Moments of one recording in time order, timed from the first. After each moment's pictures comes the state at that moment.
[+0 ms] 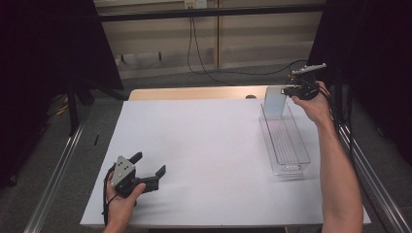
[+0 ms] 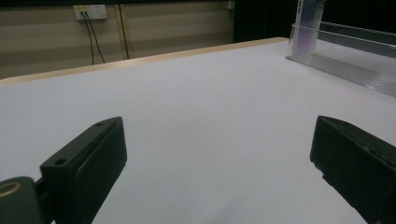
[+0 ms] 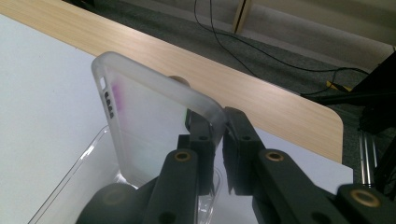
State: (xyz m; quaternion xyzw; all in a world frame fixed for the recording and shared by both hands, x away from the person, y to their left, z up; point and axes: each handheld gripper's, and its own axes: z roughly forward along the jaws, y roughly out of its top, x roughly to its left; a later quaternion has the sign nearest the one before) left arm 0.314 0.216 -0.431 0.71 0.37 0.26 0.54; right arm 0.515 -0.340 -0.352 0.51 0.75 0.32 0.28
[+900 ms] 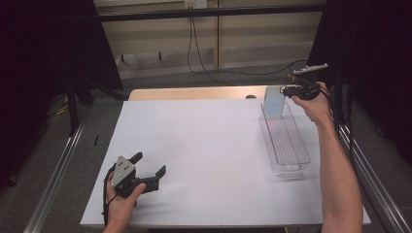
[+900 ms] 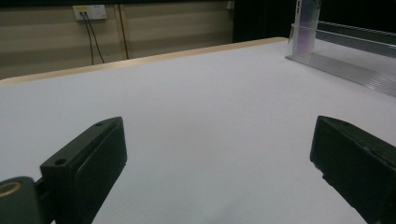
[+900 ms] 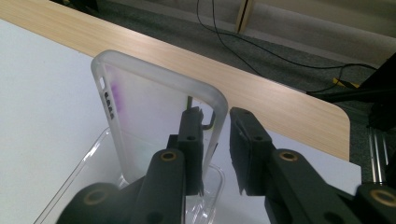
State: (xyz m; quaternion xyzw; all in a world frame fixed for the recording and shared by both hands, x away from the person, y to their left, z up) left arm 0.314 0.215 -0.431 0.71 0.37 0.26 0.54; right arm 0.515 -0.343 -0.353 0.52 0.74 0.33 0.27
